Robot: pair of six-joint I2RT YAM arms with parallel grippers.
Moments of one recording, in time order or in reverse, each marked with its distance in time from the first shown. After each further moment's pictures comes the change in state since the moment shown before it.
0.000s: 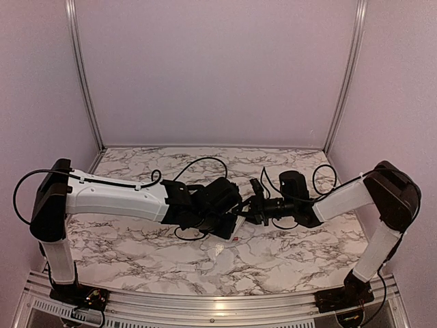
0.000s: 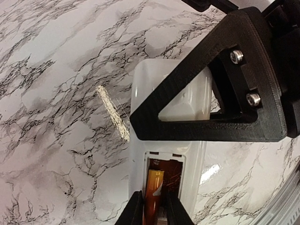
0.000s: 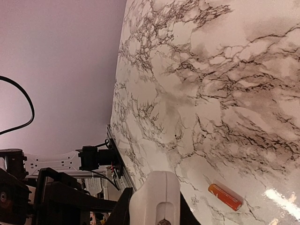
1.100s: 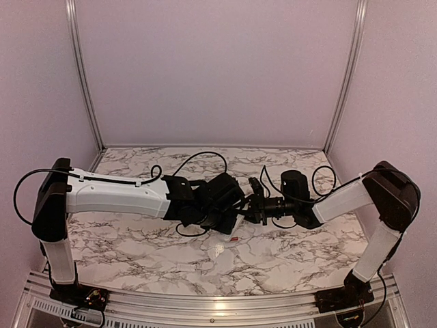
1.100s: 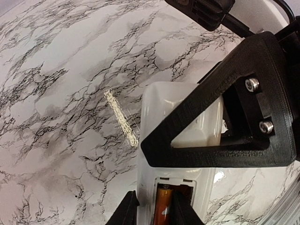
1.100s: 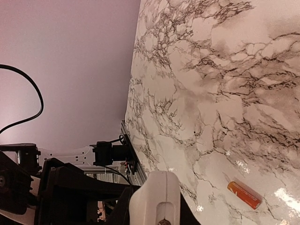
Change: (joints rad) left arm 0.002 0.012 0.060 -0.059 -0.063 -0.008; right arm 0.002 0.006 -0.013 0.094 -0.050 0.073
